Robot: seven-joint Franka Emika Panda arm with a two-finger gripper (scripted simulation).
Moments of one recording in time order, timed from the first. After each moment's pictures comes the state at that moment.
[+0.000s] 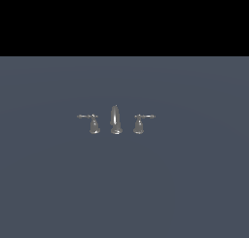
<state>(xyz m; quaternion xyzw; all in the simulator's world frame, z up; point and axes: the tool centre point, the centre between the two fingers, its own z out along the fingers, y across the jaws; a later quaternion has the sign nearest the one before) -0.255 -0.007 0.473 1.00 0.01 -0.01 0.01</state>
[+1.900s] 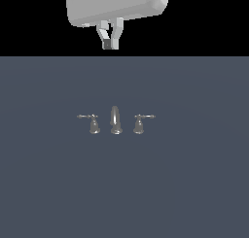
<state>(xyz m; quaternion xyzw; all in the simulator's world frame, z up) -0.120 0.028 0.312 0.95 -0.30 -0.01 0.00</state>
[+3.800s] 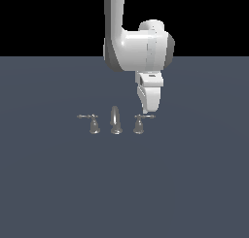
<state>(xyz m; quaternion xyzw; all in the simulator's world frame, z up) 0.056 -0.082 0.088 0.73 -0.69 0.00 0.00</state>
